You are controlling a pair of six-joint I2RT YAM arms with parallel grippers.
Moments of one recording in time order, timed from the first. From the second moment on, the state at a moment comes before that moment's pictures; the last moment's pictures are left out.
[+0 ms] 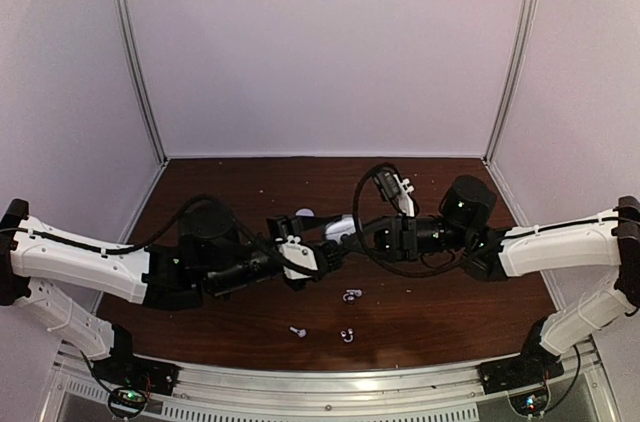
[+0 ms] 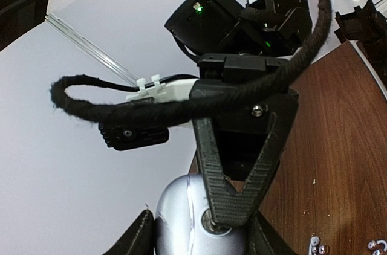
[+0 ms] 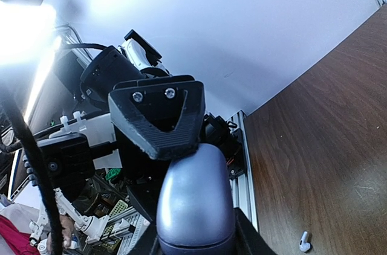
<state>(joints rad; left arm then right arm) -1.28 1.34 0.79 0.54 -0.16 0.85 0.84 1.38 0.66 0.83 -0.85 0.82</state>
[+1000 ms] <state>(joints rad) -1.19 1.23 0.74 0.47 -0.01 0.56 0.80 1.27 0.65 0.61 -0.80 0.52</state>
